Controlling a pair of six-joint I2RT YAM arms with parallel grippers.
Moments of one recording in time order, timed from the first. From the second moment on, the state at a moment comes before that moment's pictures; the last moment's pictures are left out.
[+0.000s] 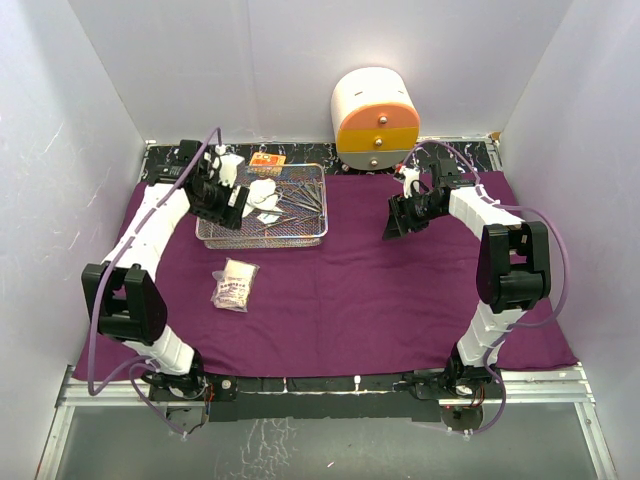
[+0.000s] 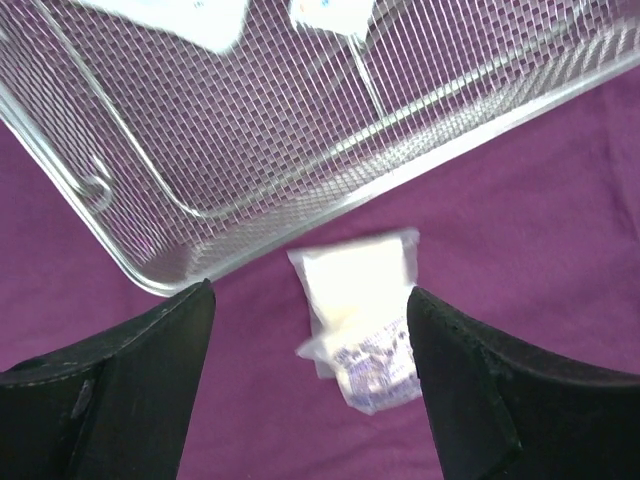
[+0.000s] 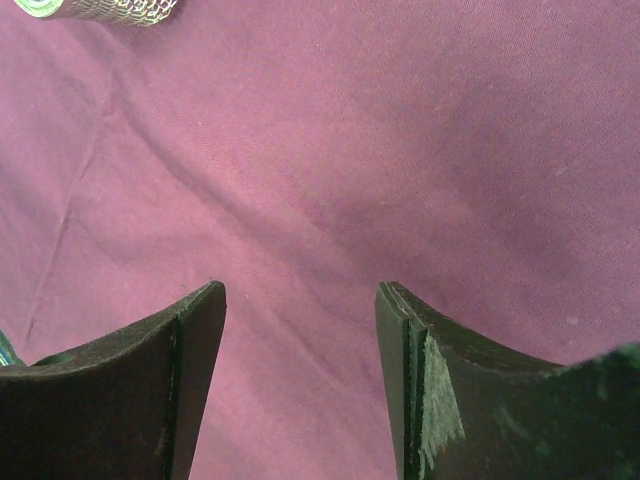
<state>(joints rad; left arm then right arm) -0.14 1.59 1.42 -0.96 0.21 0.27 0.05 1.79 1.26 -0.61 -0.71 -0.32</state>
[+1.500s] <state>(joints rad) -0.12 2.30 1.97 -0.67 0.24 0.07 0.01 1.54 1.02 -0.42 -0.68 -0.33</state>
